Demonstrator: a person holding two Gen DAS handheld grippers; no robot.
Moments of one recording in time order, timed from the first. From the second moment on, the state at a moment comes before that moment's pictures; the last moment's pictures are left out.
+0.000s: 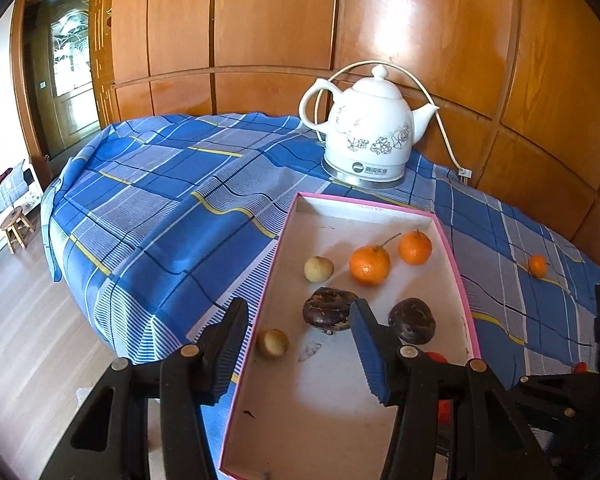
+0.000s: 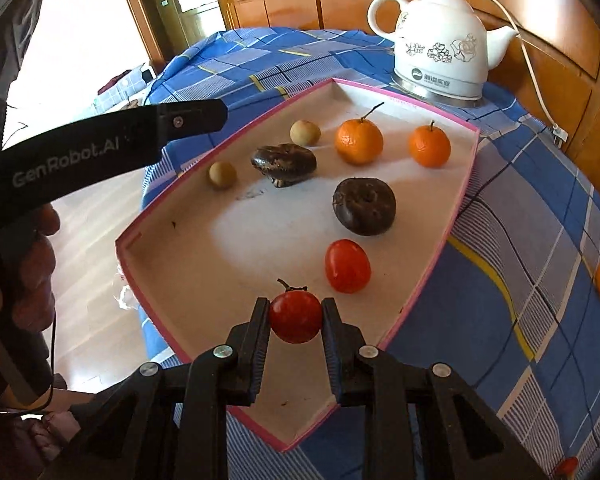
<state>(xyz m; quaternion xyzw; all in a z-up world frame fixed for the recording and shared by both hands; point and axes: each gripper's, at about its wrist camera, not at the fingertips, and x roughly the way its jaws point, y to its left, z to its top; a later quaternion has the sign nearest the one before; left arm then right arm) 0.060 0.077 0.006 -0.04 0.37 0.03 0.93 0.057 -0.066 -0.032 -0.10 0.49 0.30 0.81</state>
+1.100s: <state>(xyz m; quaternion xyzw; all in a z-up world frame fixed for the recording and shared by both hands) 0.058 0.073 0.004 -0.04 0.37 0.03 0.93 0.055 -0.074 -0.030 -0.10 0.46 0.27 0.84</state>
